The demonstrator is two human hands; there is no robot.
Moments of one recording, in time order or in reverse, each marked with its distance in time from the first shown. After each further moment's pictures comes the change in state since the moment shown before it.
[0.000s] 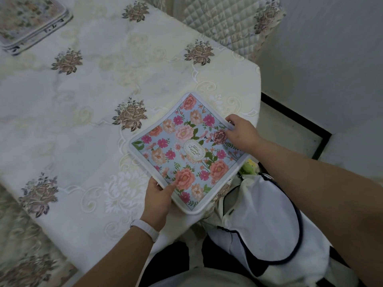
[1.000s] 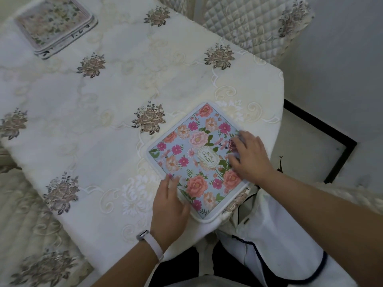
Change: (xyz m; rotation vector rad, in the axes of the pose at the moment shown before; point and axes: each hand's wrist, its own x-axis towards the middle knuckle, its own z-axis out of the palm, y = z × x) left_hand -0.010 -0.013 -0.033 1.016 0.028 0.580; right_hand -0.043 -0.003 0.050 -0.439 0.068 -0.260
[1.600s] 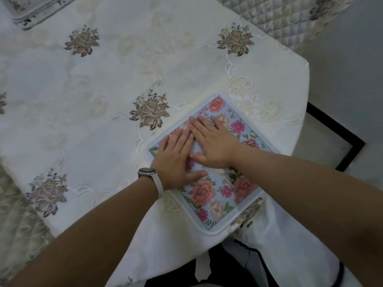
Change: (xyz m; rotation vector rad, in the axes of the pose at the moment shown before) left_hand 0.149 -0.016 -0.008 0.496 -0.170 0.425; right_hand 0.100 -0.076 0.026 -0.251 -0.234 -0.512
